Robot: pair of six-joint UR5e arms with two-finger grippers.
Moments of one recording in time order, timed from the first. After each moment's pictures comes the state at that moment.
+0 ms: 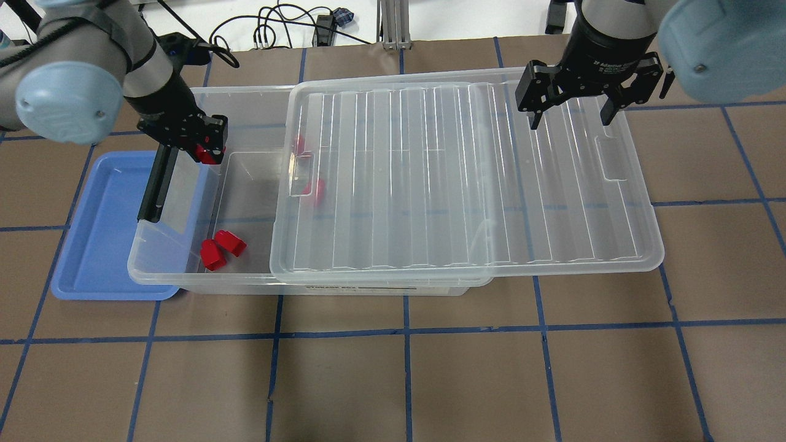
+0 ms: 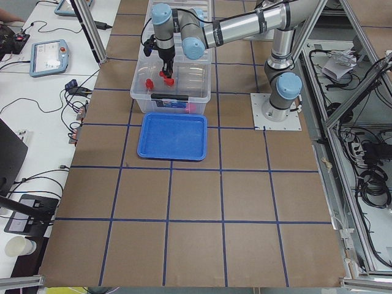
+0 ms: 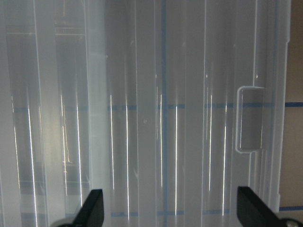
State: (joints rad) left arm -1.43 -1.76 -1.59 -1.40 1.57 0.29; right arm 1.61 -1.52 1.53 -1.62 -1.60 0.05
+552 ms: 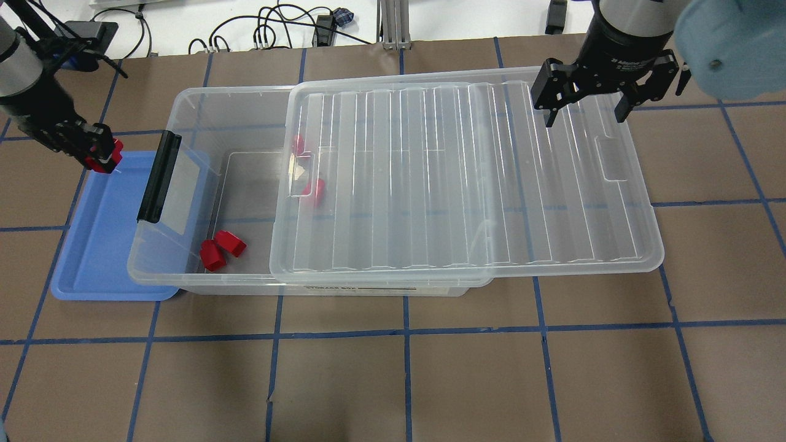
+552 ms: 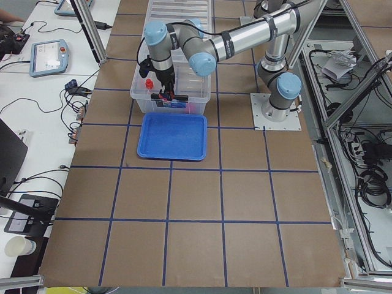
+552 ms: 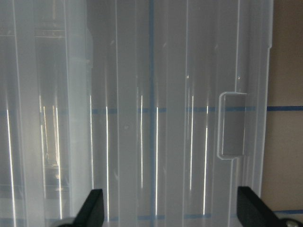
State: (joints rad) left arm -1.13 -1.79 -1.58 -1.41 1.62 0.67; right arm 1.55 -1.52 1.53 -1.63 -1.62 -0.03
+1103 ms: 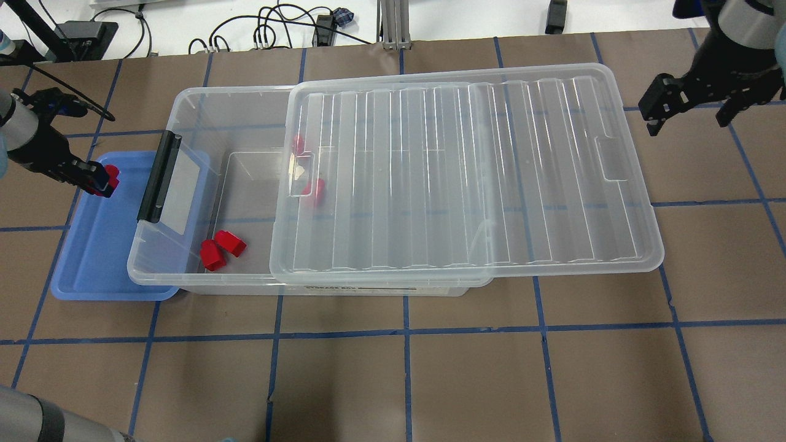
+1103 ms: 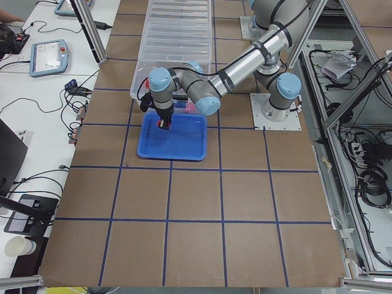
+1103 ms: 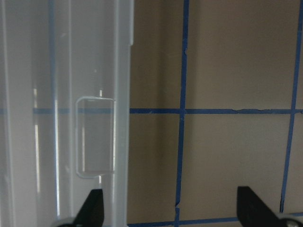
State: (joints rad) left arm -1.01 -1.92 -1.73 -1.10 1.53 0.80; right arm 1.29 -1.52 1.68 -1.78 -1.68 -0.32
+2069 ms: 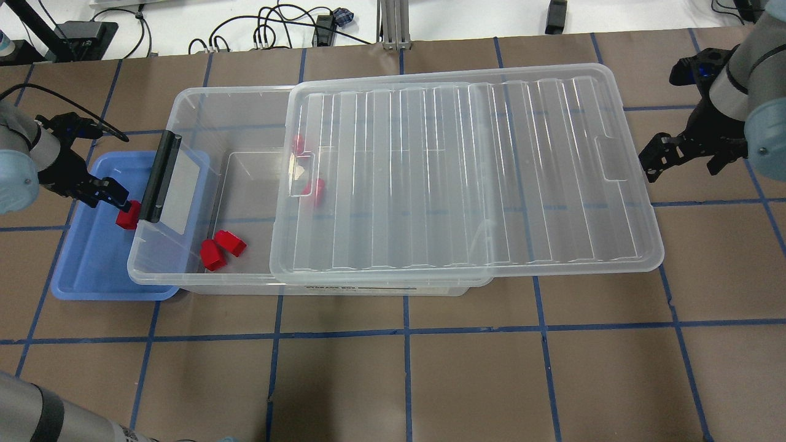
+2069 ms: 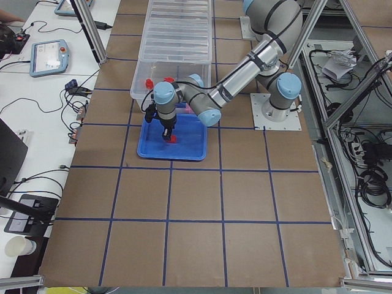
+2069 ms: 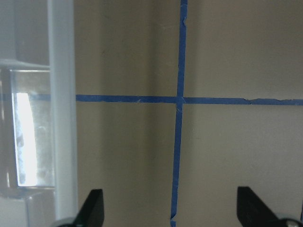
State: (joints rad) left arm -1.01 -1.92 -1.78 -1.02 1.57 0.75; right arm 1.24 -1.52 1.85 -1.94 -1.67 -0.37
